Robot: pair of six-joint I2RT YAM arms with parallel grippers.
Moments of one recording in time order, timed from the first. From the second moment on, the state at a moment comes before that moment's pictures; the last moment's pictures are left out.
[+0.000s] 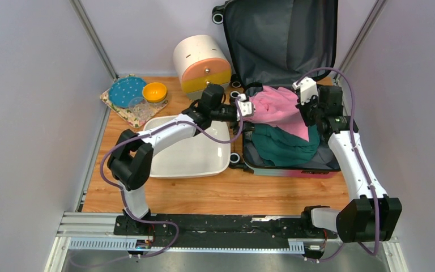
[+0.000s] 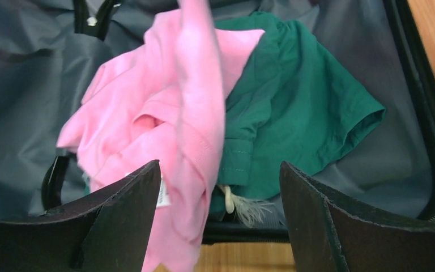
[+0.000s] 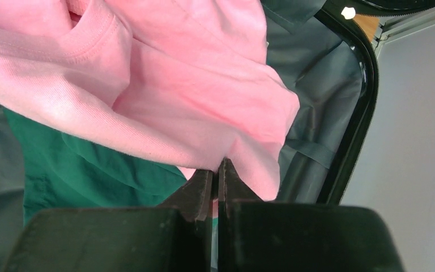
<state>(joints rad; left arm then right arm) -0.67 1.81 1.38 0.09 0.77 0.57 0.04 1.24 1.15 -0.54 -0.11 -0.47</state>
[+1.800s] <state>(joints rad) -0.39 0.78 0.91 -0.37 0.25 0.68 0.60 1.42 1.60 -0.55 -0.55 -0.13</state>
